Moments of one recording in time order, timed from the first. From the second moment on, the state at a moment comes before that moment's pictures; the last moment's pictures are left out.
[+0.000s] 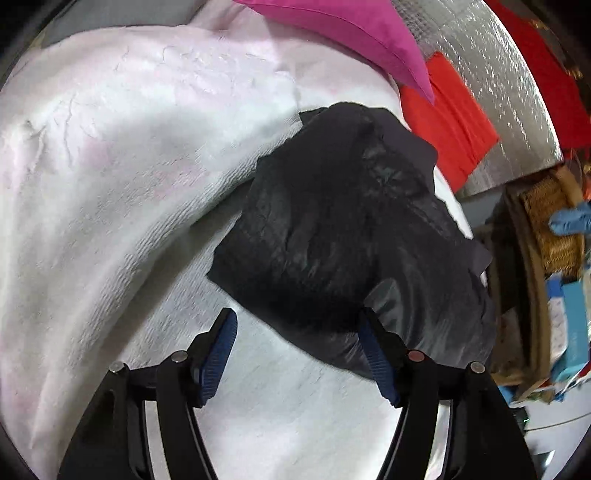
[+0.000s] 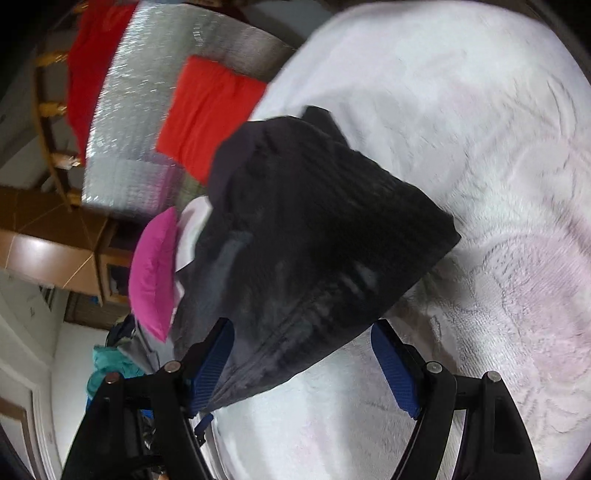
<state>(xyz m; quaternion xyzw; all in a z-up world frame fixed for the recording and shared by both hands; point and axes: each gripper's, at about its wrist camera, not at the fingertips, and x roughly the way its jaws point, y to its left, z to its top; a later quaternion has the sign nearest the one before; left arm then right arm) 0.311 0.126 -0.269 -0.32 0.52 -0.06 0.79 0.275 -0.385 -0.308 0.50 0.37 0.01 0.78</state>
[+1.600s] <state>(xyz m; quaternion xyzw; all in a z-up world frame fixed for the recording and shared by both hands) 0.296 0.072 -0.208 0.04 0.40 0.04 0.92 0.316 -0.371 -0.271 0.25 0.38 -0.10 0.89</state>
